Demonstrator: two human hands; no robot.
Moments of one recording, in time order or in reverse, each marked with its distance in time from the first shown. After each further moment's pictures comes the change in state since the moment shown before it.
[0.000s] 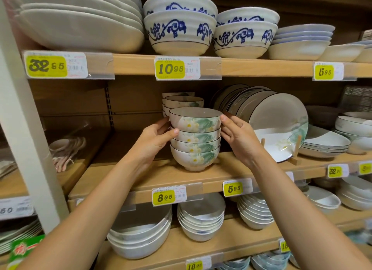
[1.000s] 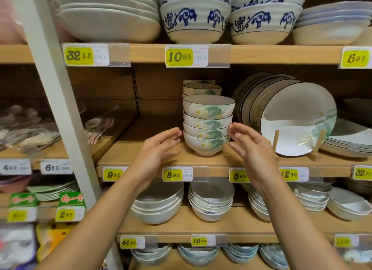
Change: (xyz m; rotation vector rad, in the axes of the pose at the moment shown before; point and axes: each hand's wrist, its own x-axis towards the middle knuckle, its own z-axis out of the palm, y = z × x) left_hand -0.095 0.001 0.024 0.066 0.239 -0.051; right_hand -0.075 0.007 0.003 -0.031 0.115 0.012
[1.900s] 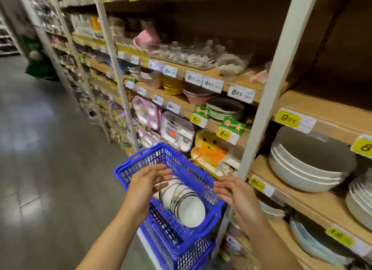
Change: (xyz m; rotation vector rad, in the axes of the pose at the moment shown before) left_hand -0.346 -0.063 -0.193 -0.145 1.139 -0.305; right_hand -0.247 0.179 0.224 0.055 -0.690 0.772
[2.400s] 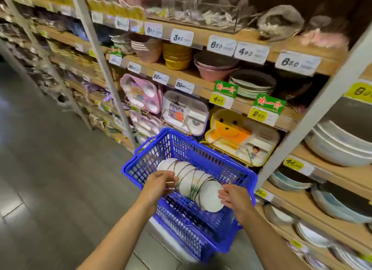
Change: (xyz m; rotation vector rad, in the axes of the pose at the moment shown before) left_hand 0.140 -0.043 -0.104 0.321 -0.169 -0.323; right_hand 0.070 0.124 0.096 -0.078 0.295 0.435
